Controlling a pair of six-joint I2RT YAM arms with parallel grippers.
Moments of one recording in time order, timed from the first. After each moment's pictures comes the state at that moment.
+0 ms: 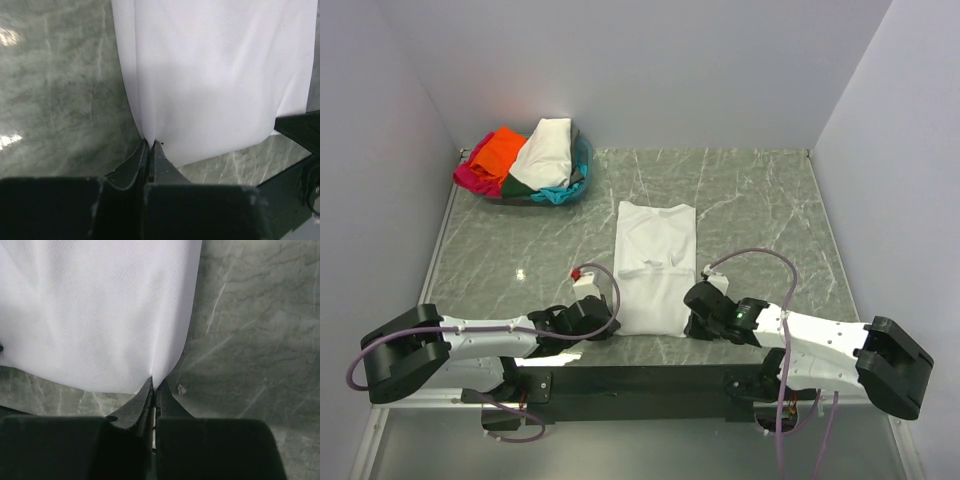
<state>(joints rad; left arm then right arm) -1.09 1.20 0.32 0.11 -0.30 -1.07 0.94 1.08 0.42 -0.40 0.18 1.02</state>
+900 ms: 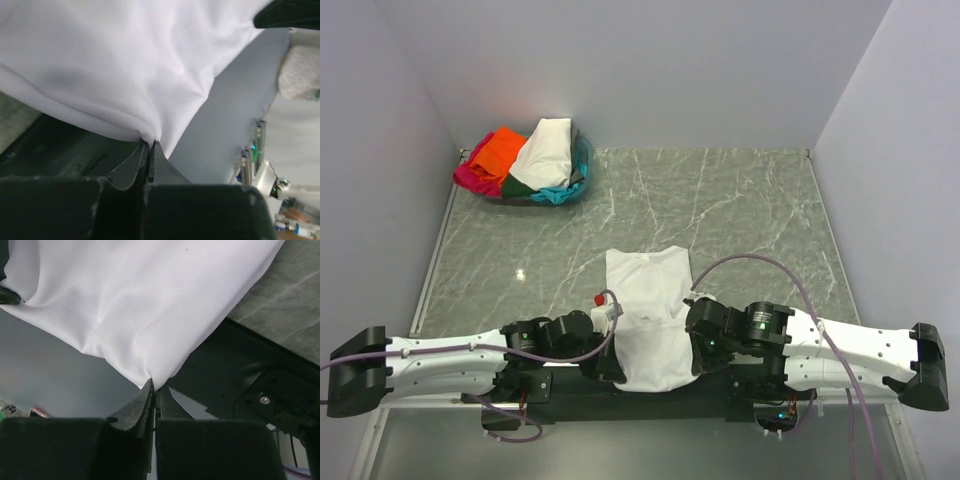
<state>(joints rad) -1.24 0.88 0.30 -0.09 0.24 -1.00 1.24 0.89 0.66 -0.93 -0.05 0.94</state>
